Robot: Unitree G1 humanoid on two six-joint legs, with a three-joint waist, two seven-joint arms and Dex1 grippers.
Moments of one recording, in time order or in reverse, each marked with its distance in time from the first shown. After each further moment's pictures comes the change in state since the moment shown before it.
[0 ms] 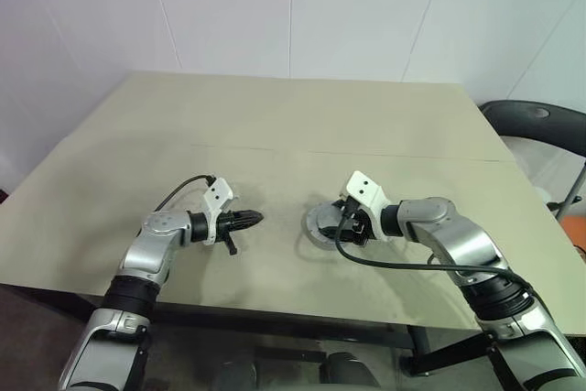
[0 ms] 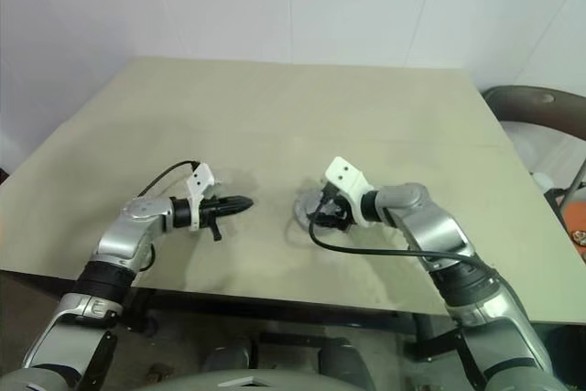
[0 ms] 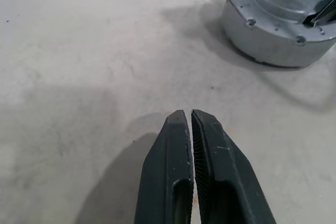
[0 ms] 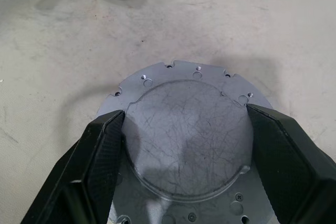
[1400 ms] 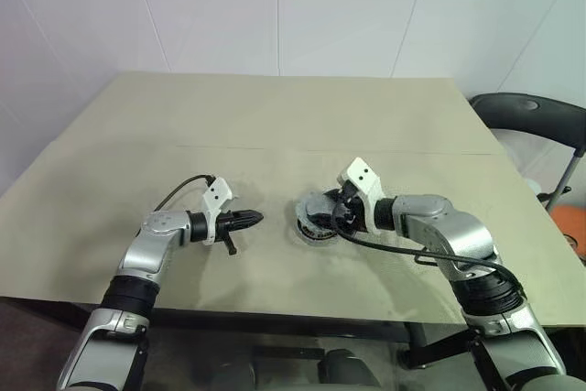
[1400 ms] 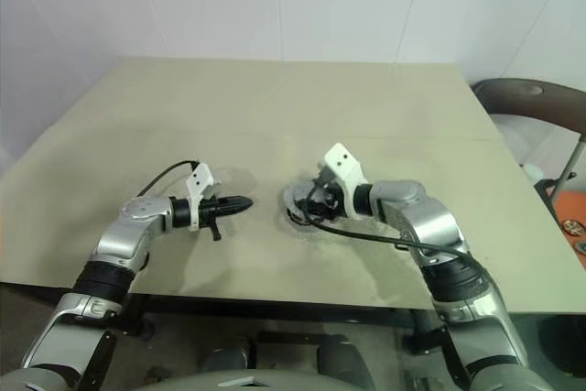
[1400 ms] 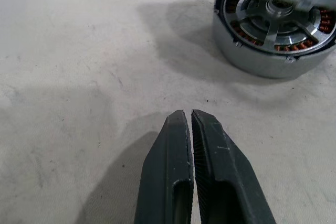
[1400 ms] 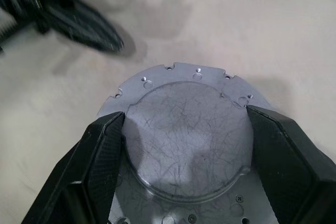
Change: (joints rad) left arm 0.003 0.038 -0.006 0.023 0.031 -0.040 -0.004; right arm -0.026 0.091 -0.068 -0.029 0.087 0.066 -0.075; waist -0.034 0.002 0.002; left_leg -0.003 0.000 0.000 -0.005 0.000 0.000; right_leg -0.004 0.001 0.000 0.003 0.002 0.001
